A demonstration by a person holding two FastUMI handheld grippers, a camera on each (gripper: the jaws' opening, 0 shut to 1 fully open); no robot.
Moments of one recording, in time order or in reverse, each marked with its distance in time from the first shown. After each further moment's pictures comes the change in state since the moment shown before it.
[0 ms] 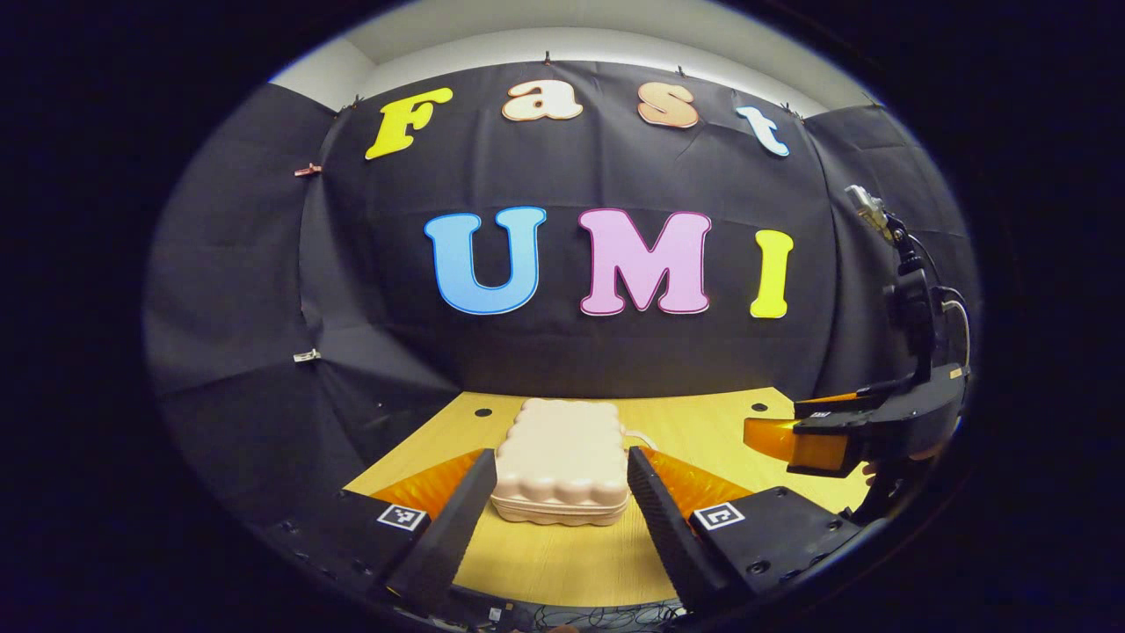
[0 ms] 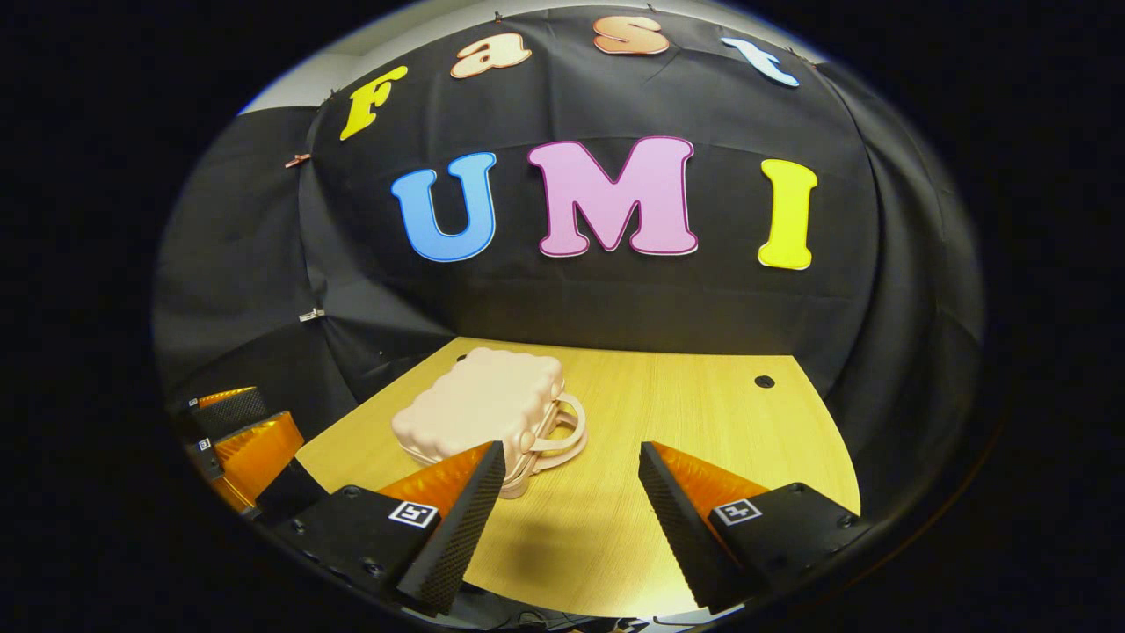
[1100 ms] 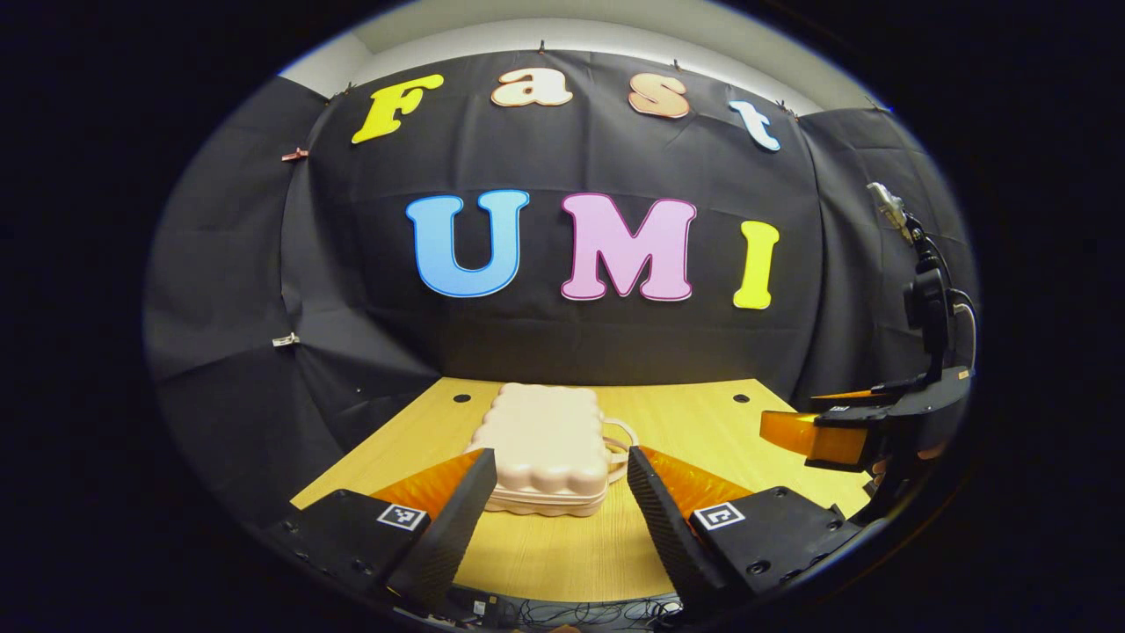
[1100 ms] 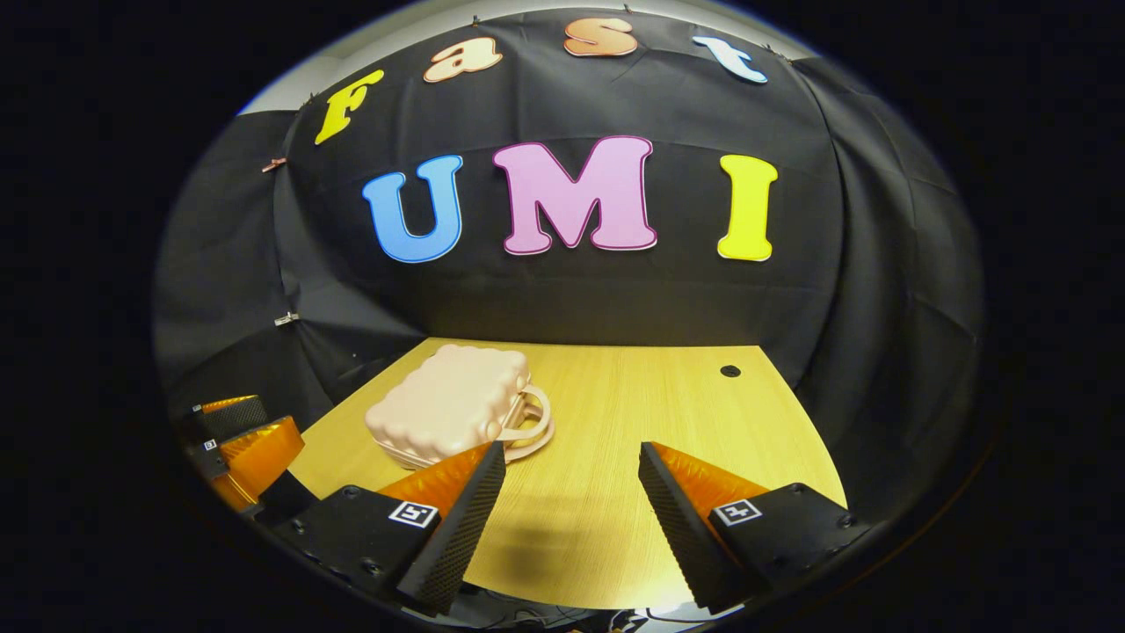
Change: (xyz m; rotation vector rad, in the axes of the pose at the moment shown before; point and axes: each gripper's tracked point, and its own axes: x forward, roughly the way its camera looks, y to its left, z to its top) left arm 0.009 -0.021 -0.016 -0.010 0.042 -0.075; right arm -0.017 -0.036 -0.013 0.041 0.006 -0.111
